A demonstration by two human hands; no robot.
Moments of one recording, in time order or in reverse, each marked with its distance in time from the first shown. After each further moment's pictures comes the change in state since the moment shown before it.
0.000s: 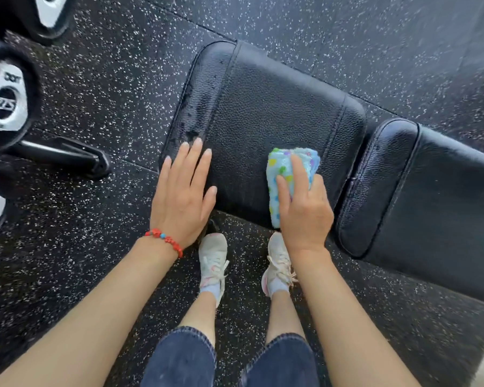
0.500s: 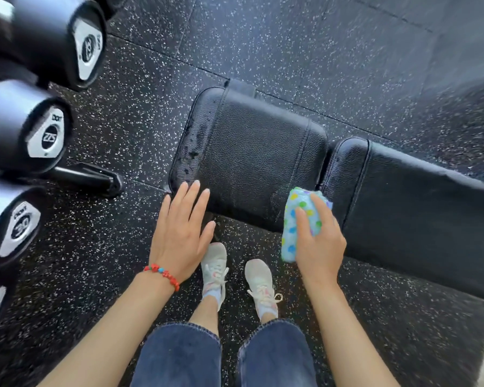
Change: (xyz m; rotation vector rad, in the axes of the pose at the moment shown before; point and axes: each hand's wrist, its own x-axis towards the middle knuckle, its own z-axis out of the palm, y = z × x) left_hand -0.045 0.034 -0.062 0.008 -0.081 0.005; right_hand -0.019 0.013 -0.116 0.515 -0.276 0.614
